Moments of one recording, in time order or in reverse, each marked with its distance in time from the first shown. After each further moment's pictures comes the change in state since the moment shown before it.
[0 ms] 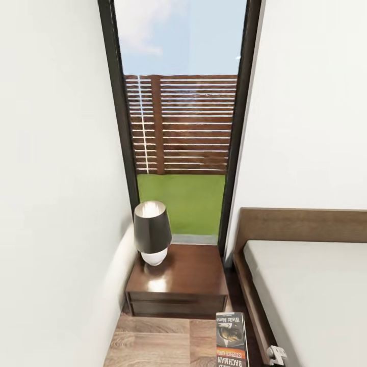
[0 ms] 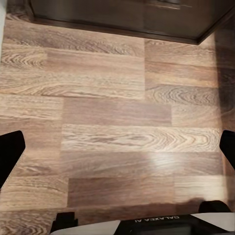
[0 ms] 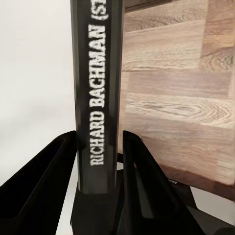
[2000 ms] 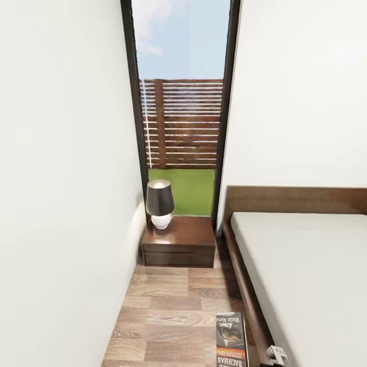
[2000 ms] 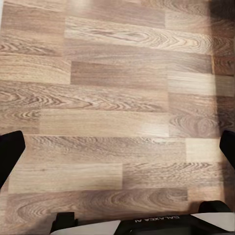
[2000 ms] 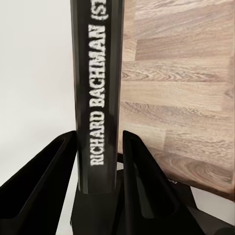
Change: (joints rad) left arm 0.000 0.000 0.000 0.000 0.000 0.000 0.000; right arm 0.000 0.000 0.000 0.000 0.000 0.000 0.000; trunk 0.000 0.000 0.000
